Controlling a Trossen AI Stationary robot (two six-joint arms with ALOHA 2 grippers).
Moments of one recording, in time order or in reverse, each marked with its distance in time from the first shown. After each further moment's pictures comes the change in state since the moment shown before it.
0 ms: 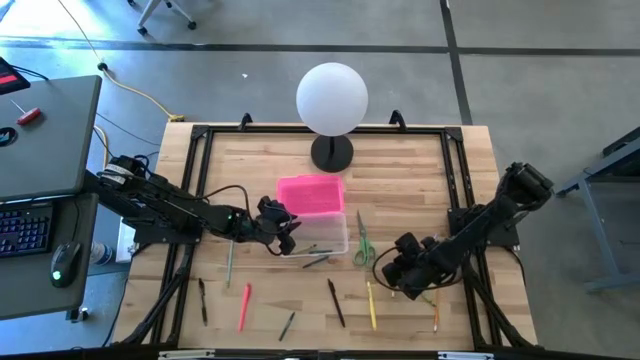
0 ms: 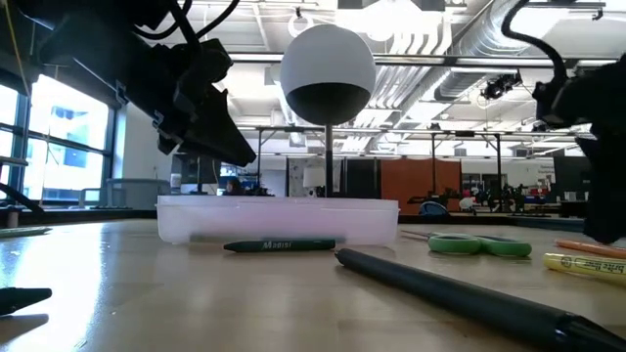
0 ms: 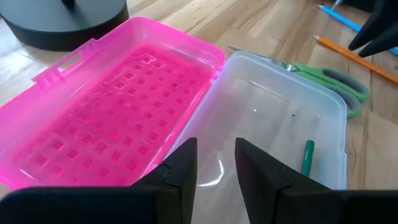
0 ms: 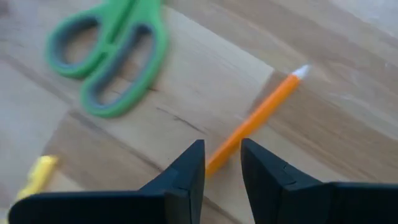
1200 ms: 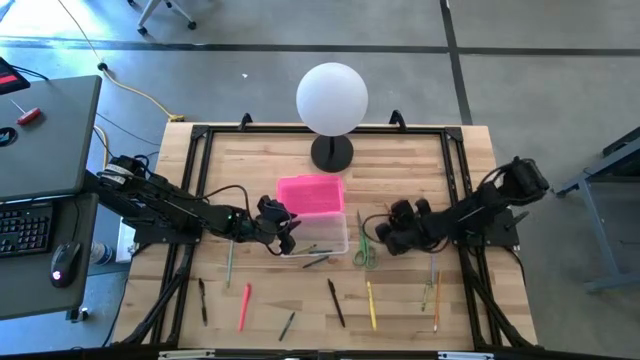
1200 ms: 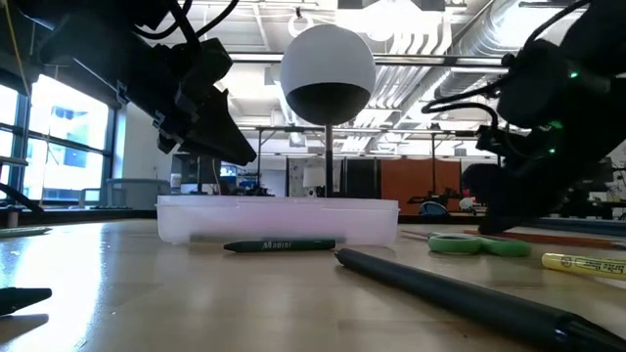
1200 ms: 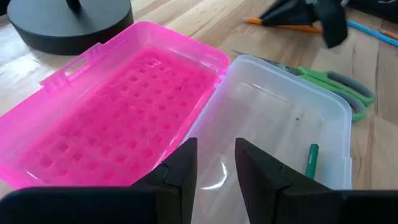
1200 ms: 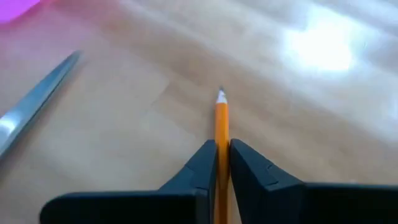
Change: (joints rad) left arm 0.000 0.000 0.000 0.002 -0.019 0.006; right arm -0.405 0.004 -0.286 0.398 0.397 -0.481
